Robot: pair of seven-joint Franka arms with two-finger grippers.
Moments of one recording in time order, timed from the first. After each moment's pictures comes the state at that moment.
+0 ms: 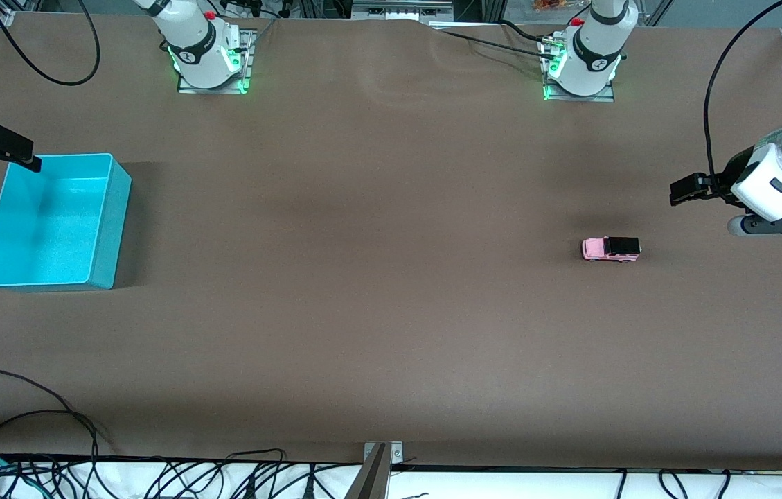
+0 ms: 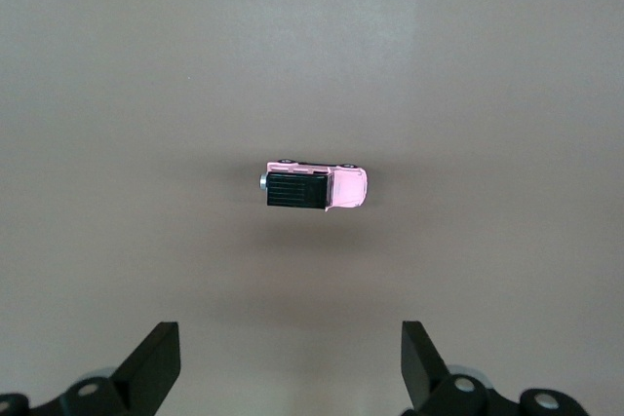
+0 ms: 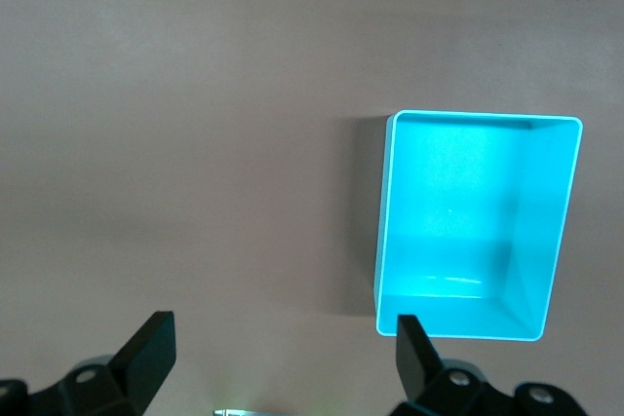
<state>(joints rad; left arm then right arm) 0.00 0.09 0.00 -1.71 0.02 1.64 -0.05 -0.03 0.11 -0.03 -1.43 0.00 1.45 -0.12</state>
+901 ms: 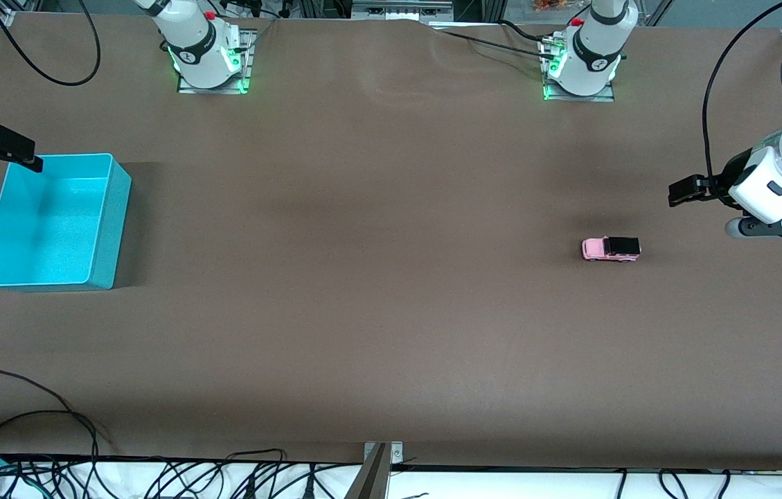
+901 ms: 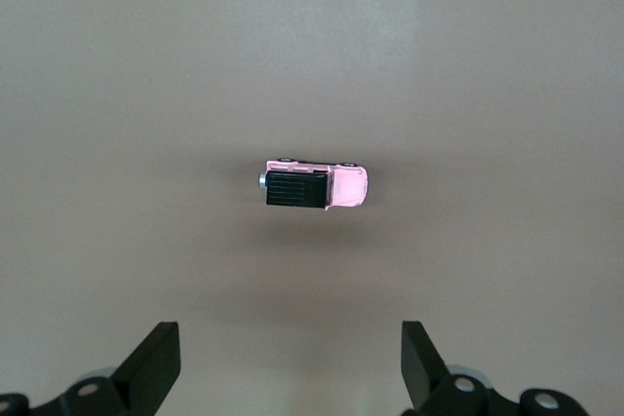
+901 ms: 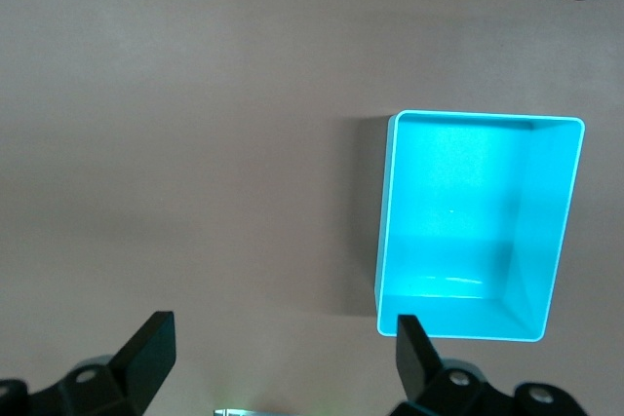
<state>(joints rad) 0.00 0.09 0.00 -1.71 0.02 1.64 -0.05 -0.02 0.11 -0.03 -1.43 0.00 1.45 -0.12</state>
